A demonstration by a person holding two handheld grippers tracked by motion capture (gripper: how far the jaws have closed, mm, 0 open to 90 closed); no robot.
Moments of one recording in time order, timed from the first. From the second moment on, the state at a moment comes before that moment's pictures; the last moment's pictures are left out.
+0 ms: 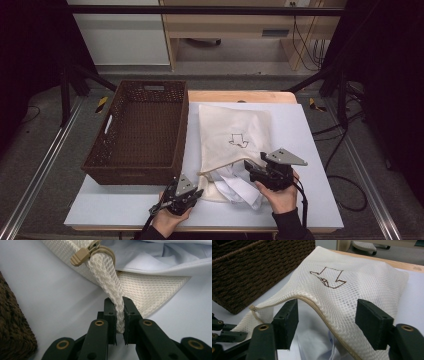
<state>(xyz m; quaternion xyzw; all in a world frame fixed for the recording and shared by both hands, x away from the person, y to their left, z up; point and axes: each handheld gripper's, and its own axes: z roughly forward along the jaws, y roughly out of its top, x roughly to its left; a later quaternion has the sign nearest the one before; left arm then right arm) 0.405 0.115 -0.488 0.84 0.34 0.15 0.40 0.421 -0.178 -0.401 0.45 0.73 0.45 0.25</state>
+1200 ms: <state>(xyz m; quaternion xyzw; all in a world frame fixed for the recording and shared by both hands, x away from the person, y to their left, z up) 0.410 0.119 -0.488 0.83 0.35 0.12 0.41 0.409 -0.168 -0.464 0.47 0.77 0.38 0.18</state>
